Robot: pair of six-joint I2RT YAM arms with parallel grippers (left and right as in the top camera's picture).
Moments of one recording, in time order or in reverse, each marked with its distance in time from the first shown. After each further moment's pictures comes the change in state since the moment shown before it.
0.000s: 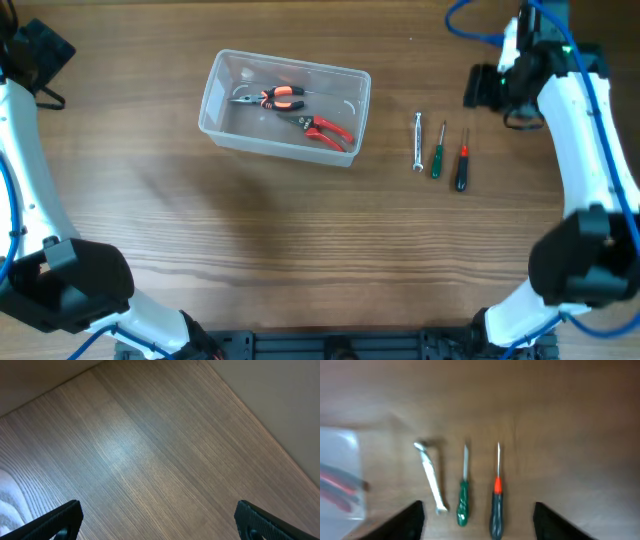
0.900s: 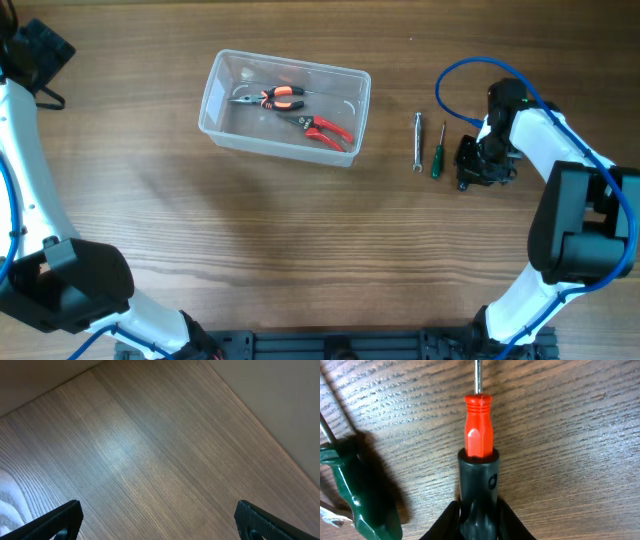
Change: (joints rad) left arm 0.000 0.000 0.000 0.000 0.000 0.000; right arm -0.033 0.094 -0.401 0.195 -0.014 0.120
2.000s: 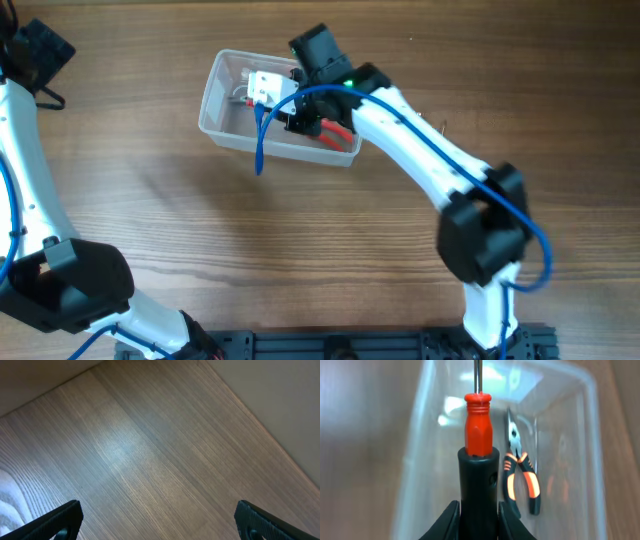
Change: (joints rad) left arm 0.000 0.000 0.000 0.000 0.000 0.000; right arm 0.710 0.184 0.585 0.219 -0.223 -1.168
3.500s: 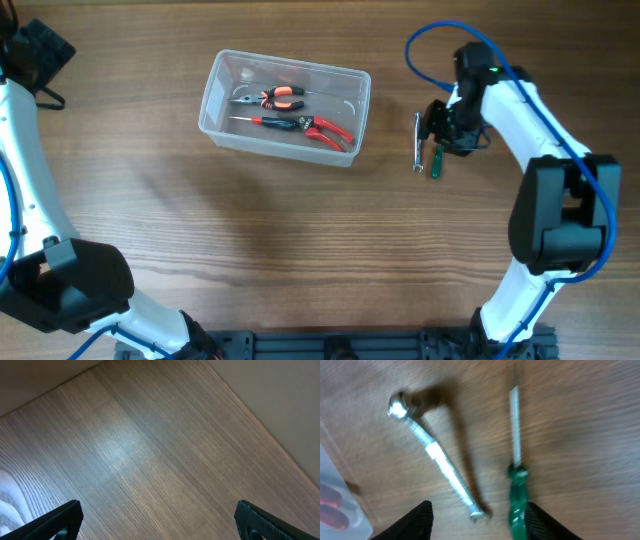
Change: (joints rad) left arm 0.000 0.000 0.000 0.000 0.000 0.000; right arm -0.570 -0.121 -0.340 -0.277 0.121 1.318
